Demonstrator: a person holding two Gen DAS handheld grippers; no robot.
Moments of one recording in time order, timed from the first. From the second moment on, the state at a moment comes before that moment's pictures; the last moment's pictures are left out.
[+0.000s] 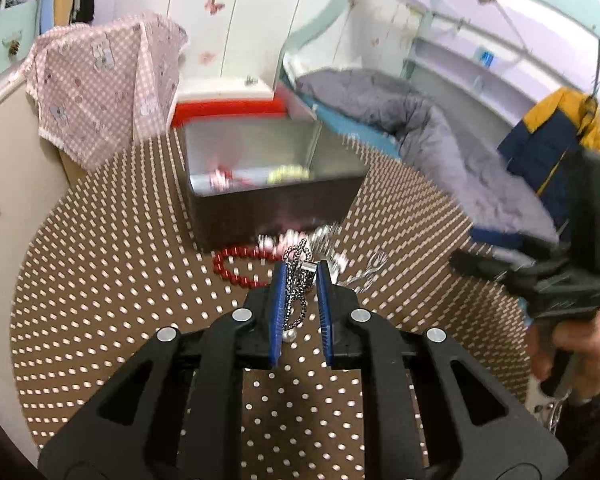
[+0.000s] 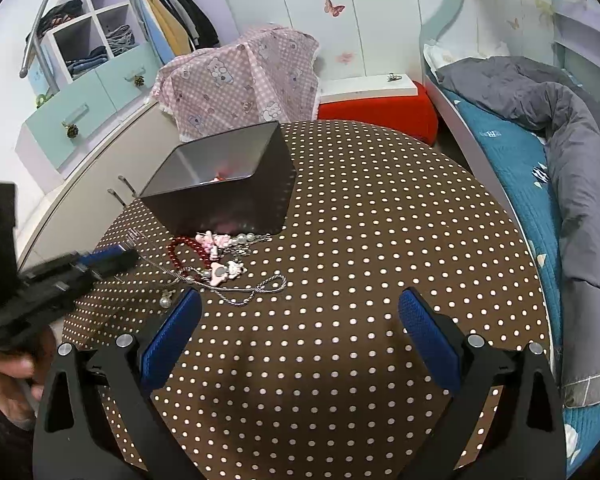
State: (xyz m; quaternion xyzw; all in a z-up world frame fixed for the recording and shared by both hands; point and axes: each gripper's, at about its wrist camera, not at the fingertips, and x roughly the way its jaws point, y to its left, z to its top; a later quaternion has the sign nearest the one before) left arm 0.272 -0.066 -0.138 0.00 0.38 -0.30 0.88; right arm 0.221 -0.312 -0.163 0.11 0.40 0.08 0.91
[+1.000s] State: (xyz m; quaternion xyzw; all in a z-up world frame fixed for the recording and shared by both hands) left arm 0.229 0.023 -0.082 -0.06 0.29 -0.22 0.93; right arm 0.267 -0.157 -0.201 -0.05 0.44 0.25 0.86
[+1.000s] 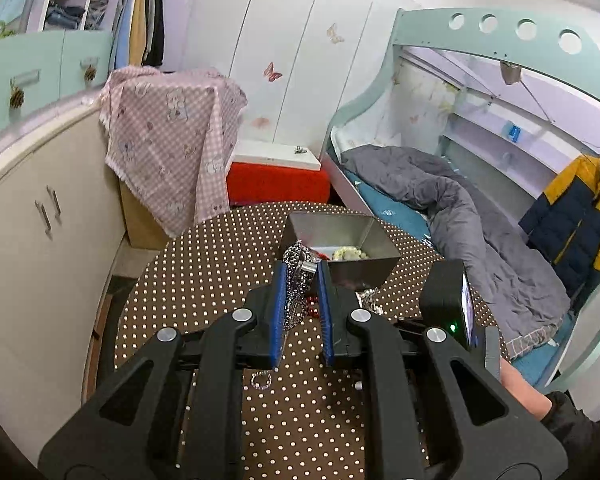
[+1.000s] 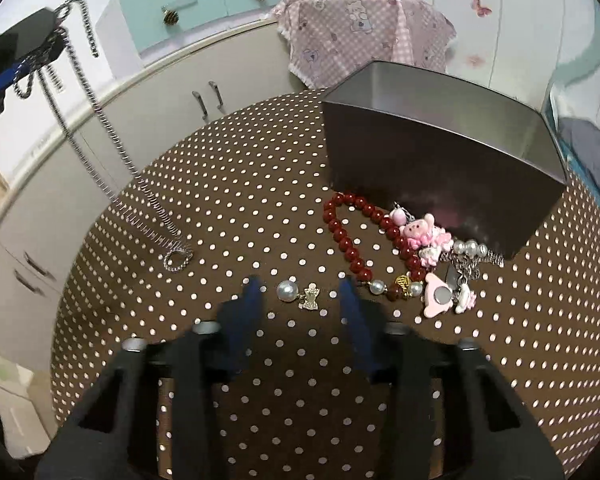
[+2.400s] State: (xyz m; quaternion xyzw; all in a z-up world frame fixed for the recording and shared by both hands) left arm 0.339 -0.056 -0.029 0.01 0.25 -0.20 0.95; right arm 0.350 -0.273 -0.071 0.08 0.34 0.19 0.92
